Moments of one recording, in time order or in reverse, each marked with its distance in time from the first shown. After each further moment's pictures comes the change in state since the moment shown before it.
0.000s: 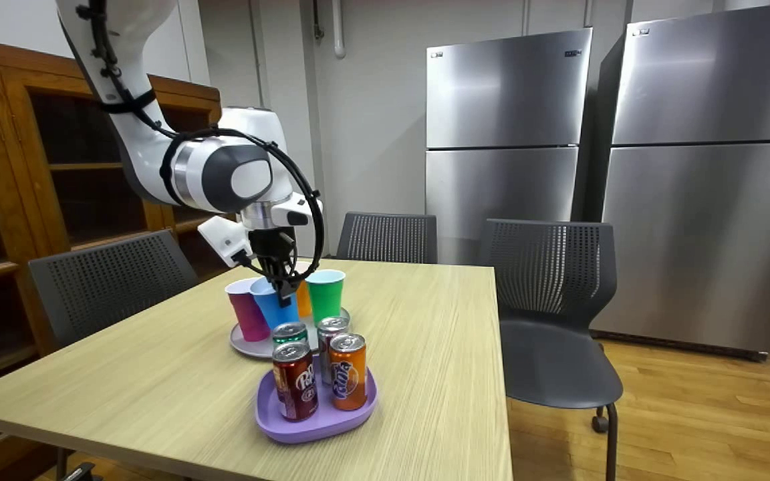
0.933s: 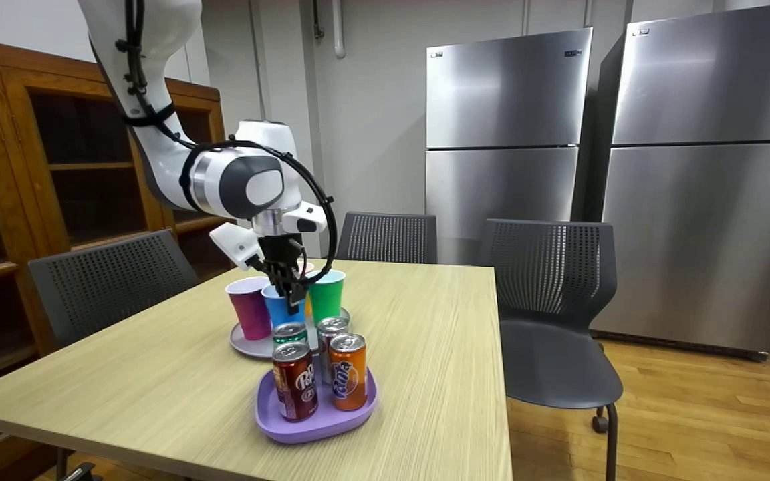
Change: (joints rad) arm -0.015 0.084 0.008 0.097 0.008 -0.049 -0.037
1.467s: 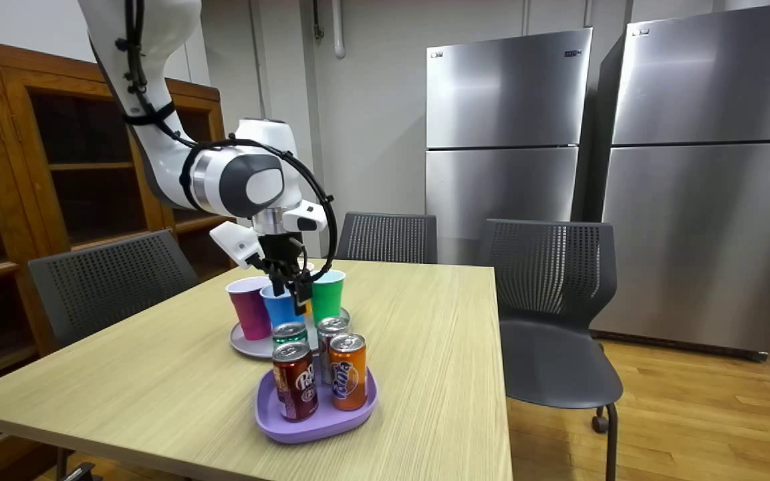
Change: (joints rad) arm 0.000 -0.004 0.000 0.001 0.000 0.000 0.000
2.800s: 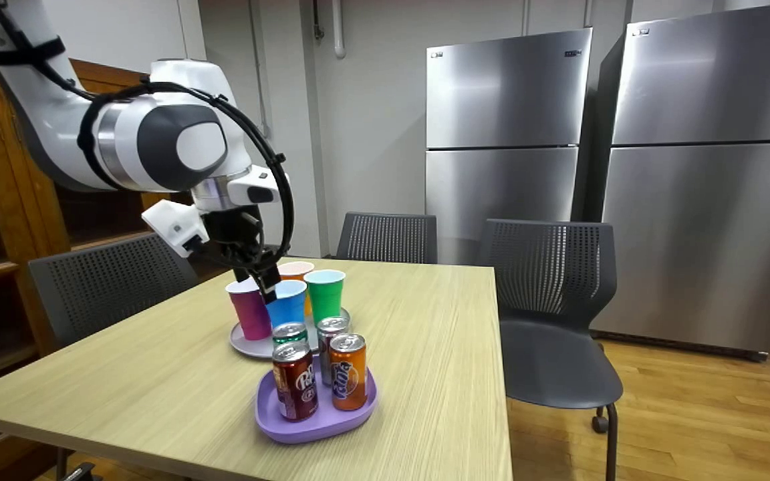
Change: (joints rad) arm 0.069 -0.375 -0.043 -0.403 -0.170 0.129 0.117
